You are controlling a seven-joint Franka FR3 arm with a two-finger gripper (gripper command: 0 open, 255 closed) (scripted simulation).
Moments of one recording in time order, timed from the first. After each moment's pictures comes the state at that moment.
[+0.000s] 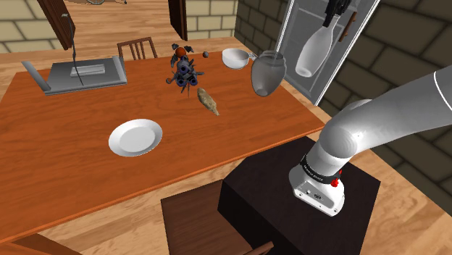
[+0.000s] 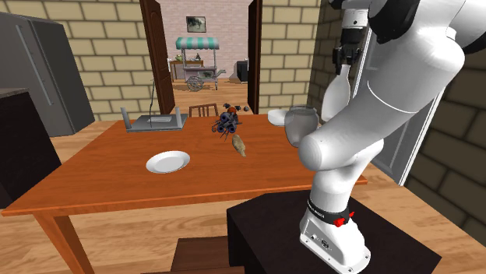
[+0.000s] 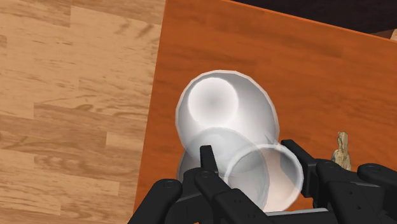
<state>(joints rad) -0.13 -0.50 -0.55 -1.93 -0.24 1.52 -0.53</state>
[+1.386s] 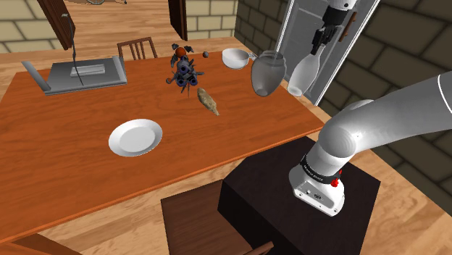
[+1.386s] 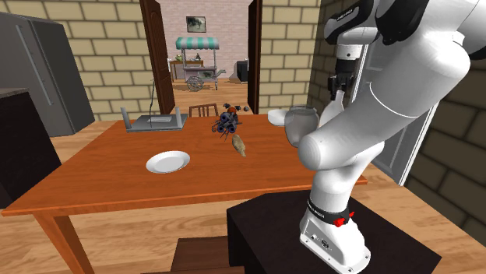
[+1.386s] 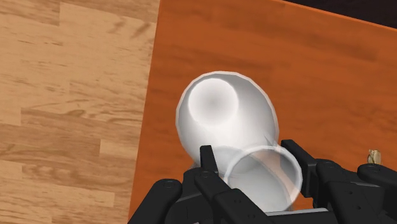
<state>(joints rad) -0.16 -0.55 -0.60 -2.25 -0.28 1.79 -0.51</state>
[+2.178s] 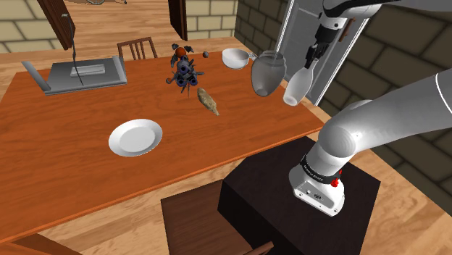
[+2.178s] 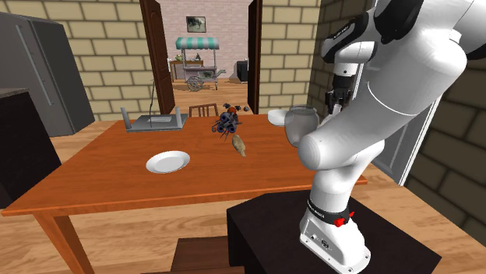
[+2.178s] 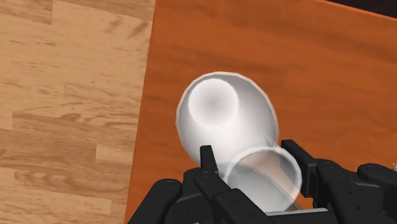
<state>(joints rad) -0.17 -0.53 -0.64 -2.39 -0.31 1.96 -0.51</state>
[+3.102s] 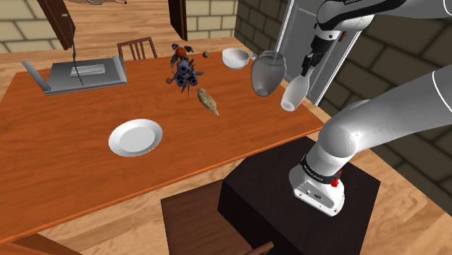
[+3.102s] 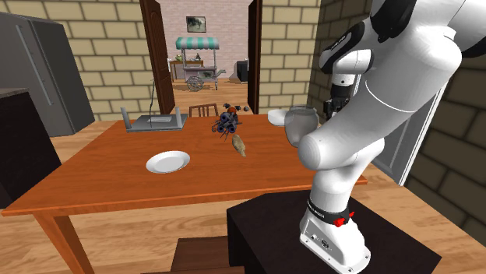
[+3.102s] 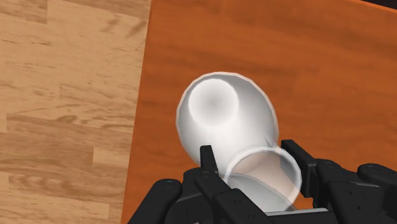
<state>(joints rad) -0.16 -0.49 -0.68 -2.46 -0.32 2.07 -0.51</state>
